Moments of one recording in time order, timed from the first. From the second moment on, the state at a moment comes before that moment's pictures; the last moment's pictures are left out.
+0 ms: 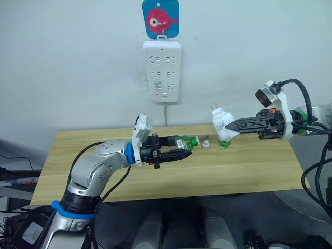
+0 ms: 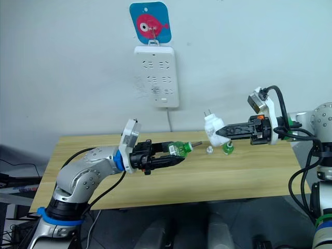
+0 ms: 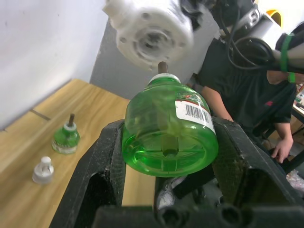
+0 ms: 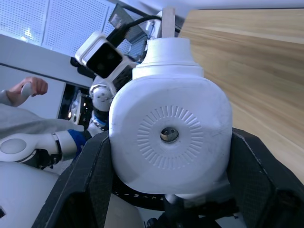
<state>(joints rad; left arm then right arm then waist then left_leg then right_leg) -0.42 0.47 -0.08 -0.24 -0.72 0.68 -1.00 -0.87 -0.87 -0.04 0.19 1.21 1.61 0.89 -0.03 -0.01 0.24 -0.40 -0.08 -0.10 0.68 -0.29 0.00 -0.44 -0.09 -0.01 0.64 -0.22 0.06</state>
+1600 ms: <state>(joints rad) -0.47 0.42 -0.09 -0.24 -0.71 0.70 -1.00 -0.74 -0.94 -0.01 0.17 1.88 1.47 0.27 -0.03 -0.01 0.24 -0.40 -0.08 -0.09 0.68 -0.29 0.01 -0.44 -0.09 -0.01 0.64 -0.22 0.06</state>
